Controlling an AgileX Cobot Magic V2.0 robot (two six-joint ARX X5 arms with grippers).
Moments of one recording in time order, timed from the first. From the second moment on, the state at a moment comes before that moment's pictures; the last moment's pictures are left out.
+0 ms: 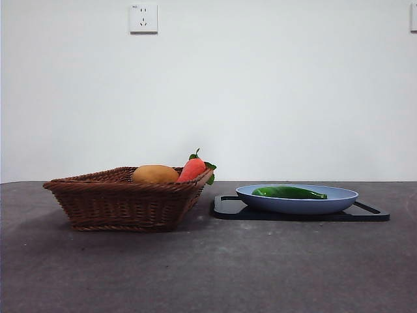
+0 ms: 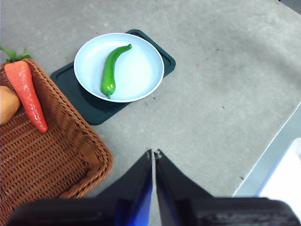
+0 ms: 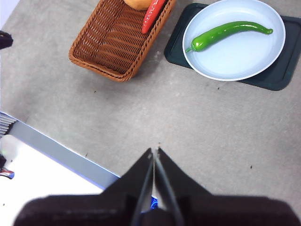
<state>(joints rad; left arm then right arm) -0.79 1.23 1.41 -0.84 0.05 -0.11 0.23 0.97 1.48 -1.35 -0.37 -0.02</state>
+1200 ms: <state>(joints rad) -0.50 1.07 1.39 -0.48 0.05 0.11 0.23 0.98 1.48 -1.35 -0.36 -0.03</state>
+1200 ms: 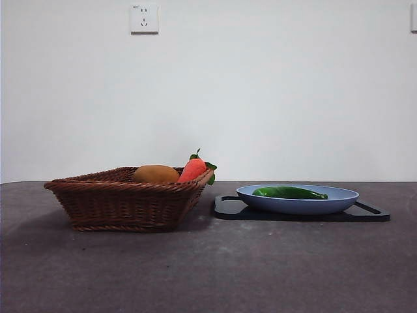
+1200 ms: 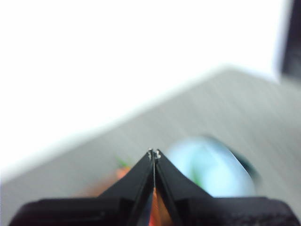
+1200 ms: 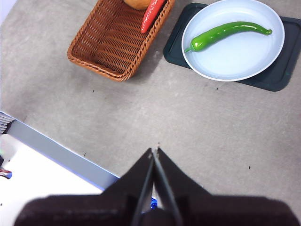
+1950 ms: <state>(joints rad) 0.00 0.25 0.33 0.04 0.05 0.10 0.23 0.98 1.48 -1.35 -0.36 -0.03</state>
